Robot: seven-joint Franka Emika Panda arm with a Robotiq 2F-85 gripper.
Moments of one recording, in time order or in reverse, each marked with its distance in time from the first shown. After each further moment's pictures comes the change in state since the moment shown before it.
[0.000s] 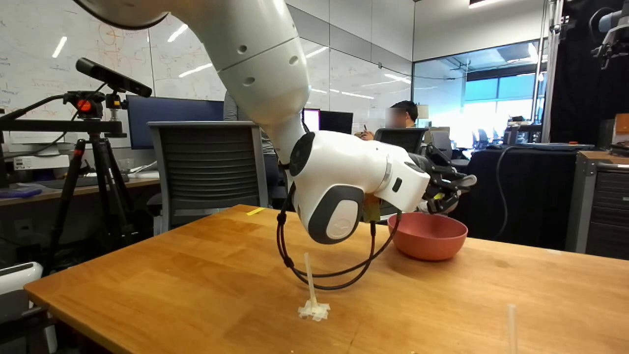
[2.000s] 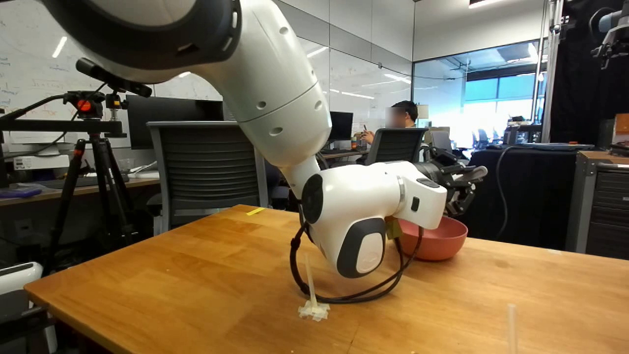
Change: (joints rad) arm -0.052 0.191 0.000 0.237 -0.168 0.166 -0.026
